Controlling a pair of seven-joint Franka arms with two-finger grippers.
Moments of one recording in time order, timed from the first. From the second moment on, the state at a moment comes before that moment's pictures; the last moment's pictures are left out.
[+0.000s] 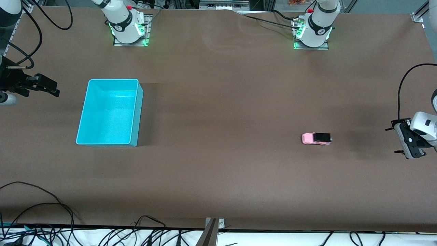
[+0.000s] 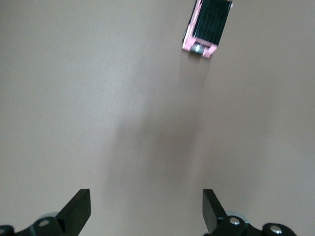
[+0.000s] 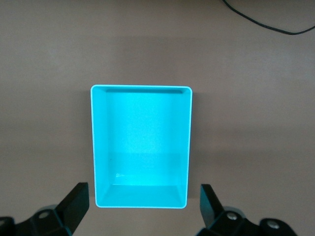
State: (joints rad) left arm 0.44 0.55 -0.23 -1.46 0.11 1.87 1.45; right arm 0.00 0.10 -0.01 -1.53 -0.02 1.60 -0.03
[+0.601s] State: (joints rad) left arm 0.44 0.47 -0.34 -1.46 0.11 1.77 1.17; right arm 0.00 0.10 -0.01 -1.53 -0.02 1.60 -0.03
